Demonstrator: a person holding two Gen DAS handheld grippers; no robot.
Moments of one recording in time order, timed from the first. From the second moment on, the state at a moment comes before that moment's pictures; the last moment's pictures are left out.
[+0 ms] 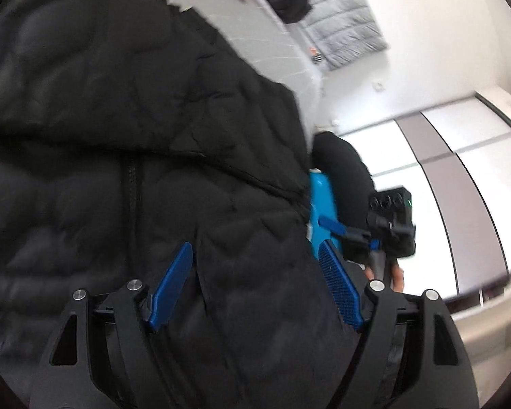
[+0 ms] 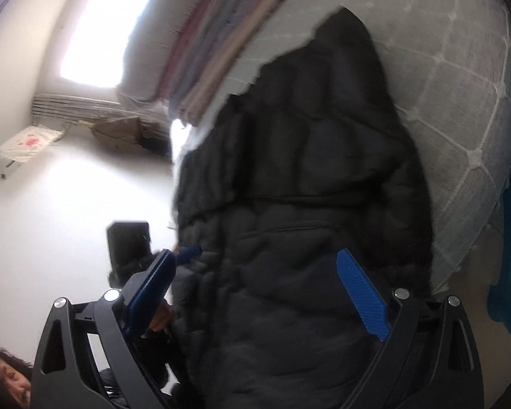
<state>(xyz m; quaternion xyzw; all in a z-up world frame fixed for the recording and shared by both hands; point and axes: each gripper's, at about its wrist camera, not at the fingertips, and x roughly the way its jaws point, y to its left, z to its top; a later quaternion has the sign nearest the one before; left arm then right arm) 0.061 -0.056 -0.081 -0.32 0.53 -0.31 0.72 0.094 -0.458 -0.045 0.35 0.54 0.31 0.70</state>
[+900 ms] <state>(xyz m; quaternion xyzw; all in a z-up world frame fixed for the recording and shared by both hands) 0.036 -0.115 -0.101 -0.33 0.56 -0.41 0.64 0.045 -0.421 -0.055 0.32 0.53 0.45 0.64</state>
